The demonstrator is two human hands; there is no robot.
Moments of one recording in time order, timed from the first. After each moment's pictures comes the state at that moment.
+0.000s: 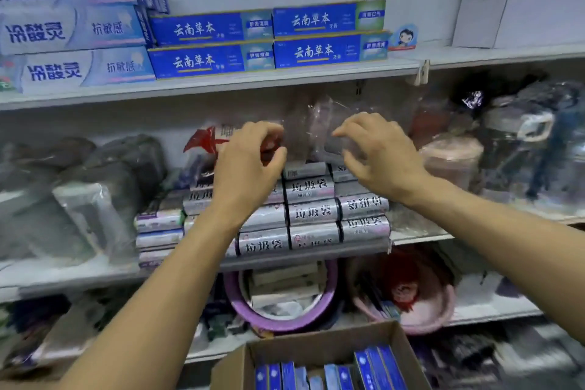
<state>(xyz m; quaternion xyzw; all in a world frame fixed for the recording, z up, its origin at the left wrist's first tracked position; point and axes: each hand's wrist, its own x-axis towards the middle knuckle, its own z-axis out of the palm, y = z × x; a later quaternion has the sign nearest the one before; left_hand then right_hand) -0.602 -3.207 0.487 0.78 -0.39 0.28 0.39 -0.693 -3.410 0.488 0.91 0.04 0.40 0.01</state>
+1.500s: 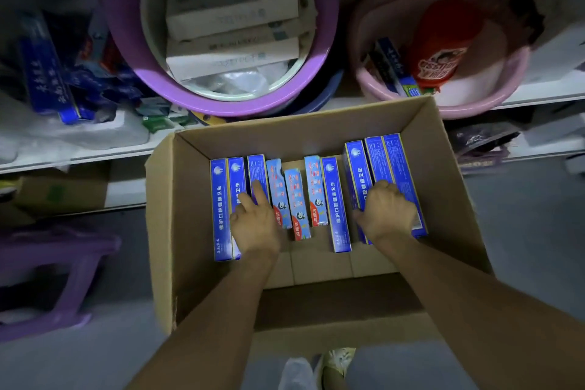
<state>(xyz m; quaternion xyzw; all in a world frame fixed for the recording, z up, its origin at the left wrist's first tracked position) -0.707 -3.202 -0.088 0.97 -0.11 -0.19 -0.09 -0.786 -3.382 -0.065 0.90 -0.39 -0.19 -0.05</state>
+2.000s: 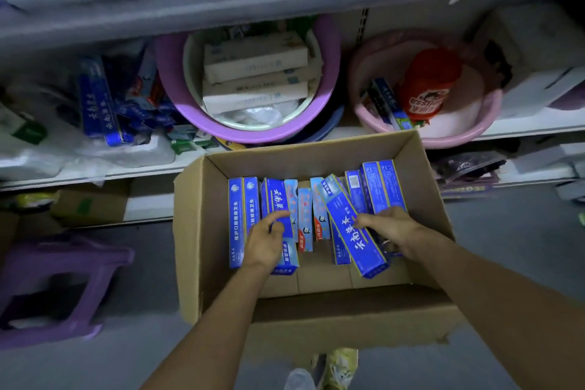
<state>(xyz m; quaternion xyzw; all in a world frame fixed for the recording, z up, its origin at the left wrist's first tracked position) -0.717 -3.181 -0.025 0.84 0.03 -0.32 0.44 -0.799 -3.405 -0.002 0.64 -0.48 -0.22 -0.56</state>
